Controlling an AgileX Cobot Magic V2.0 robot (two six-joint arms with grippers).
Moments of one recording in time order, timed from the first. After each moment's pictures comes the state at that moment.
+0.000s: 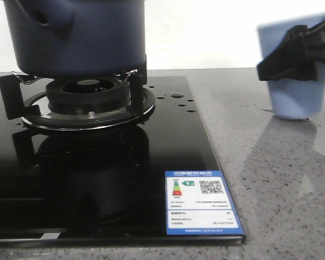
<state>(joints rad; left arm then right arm) -0.30 1.22 -1.17 -1.42 0.61 1.47 0.10 1.28 -0.59 -0.99 -0.35 0.83</state>
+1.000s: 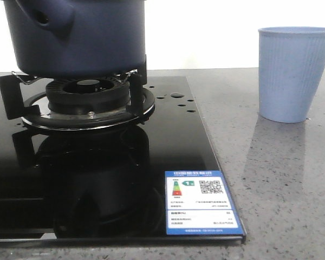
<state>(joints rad) -0.30 1.41 -1.17 -1.41 0.59 1.48 0.10 0.73 -0.59 -0.99 -0.40 0.84</state>
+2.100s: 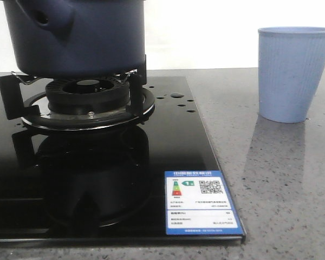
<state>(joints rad) -0.29 1.45 -1.10 -1.55 0.47 1.58 0.10 0.50 -0.59 -0.99 -0.30 0.84</state>
